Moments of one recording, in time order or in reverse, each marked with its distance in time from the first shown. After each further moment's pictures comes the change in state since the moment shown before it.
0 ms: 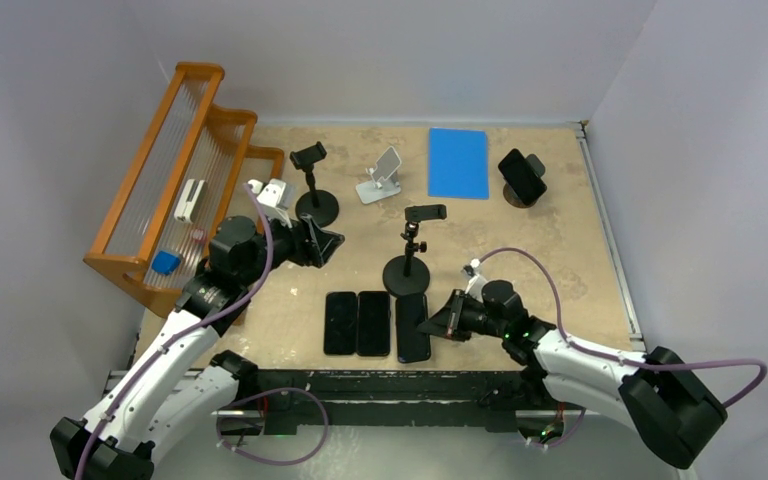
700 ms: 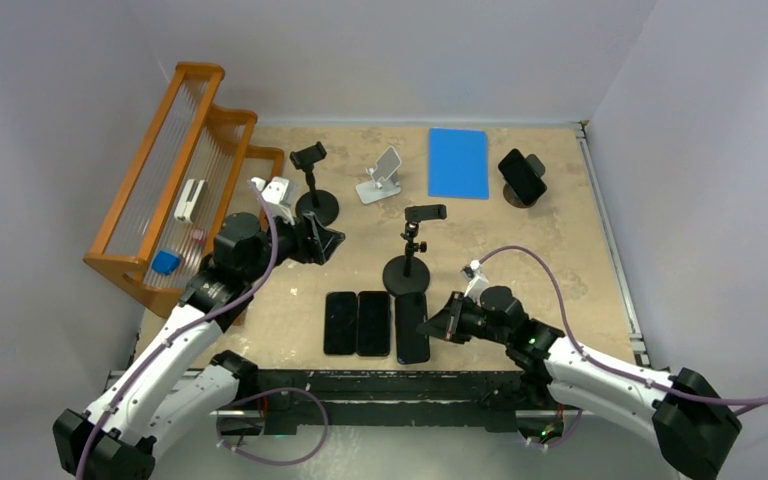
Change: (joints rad) left arm 0.000 0.026 0.004 0.000 -0.023 0.000; right arm 0.129 -0.200 0.031 -0.177 0.155 -0.018
